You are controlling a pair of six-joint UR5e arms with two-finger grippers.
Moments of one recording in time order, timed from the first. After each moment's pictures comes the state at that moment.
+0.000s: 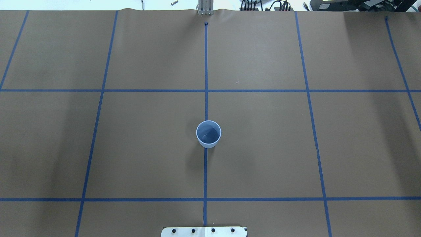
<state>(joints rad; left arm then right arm) -1.60 -1.58 -1.53 -1.60 -2.37 0.31 1.78 -1.66 1.96 -1.69 2.39 -0.82</state>
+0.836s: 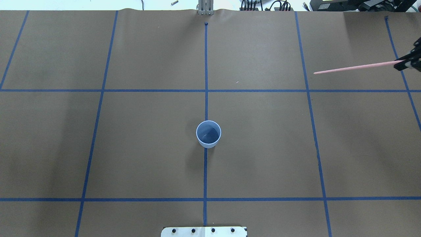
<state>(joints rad) -1.60 -1.57 -1.53 -1.59 -2.37 0.31 1.30 -1.44 2.07 -1.56 2.54 -0.52</state>
